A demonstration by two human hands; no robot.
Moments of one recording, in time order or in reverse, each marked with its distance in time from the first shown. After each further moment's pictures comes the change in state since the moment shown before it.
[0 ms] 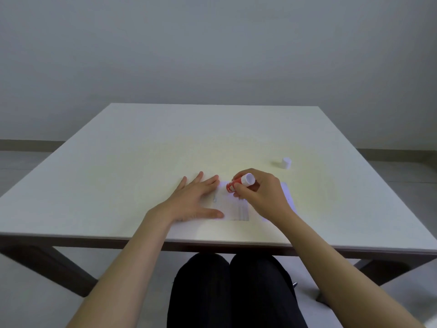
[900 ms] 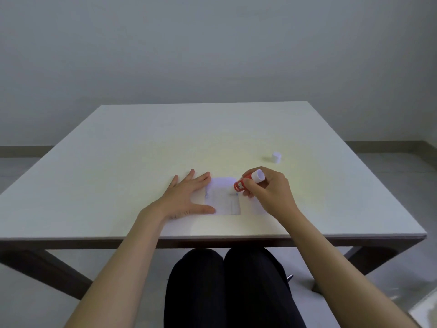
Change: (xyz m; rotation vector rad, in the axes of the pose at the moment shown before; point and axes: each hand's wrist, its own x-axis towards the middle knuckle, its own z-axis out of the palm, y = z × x) left_hand 0.000 -0.001 0.002 -0.094 0.016 -0.018; right_hand -0.015 0.010 -0.024 0.033 0.123 0.037
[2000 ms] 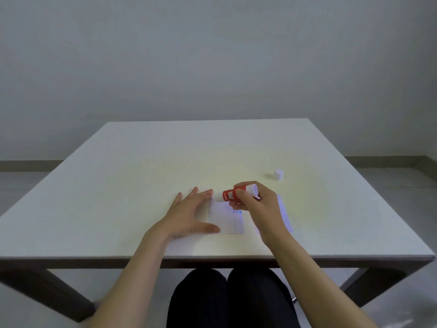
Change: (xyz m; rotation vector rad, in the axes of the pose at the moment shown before) left_hand 0.001 0.004 -0.002 -0.072 0.095 -0.017; right_hand 0.003 -0.019 0.028 0.402 0.055 0.114
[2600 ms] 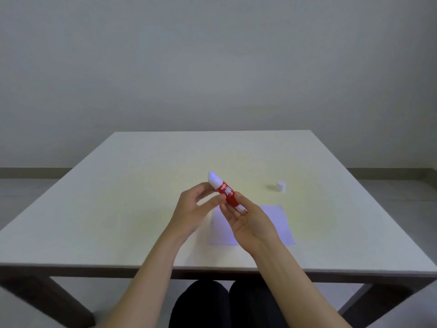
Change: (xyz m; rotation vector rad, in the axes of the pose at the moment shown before) left_hand -0.008 0.049 -0.012 -0.734 0.350 0.111; right_hand -0.007 -0.015 0.027 0.923 -0.021 0.475
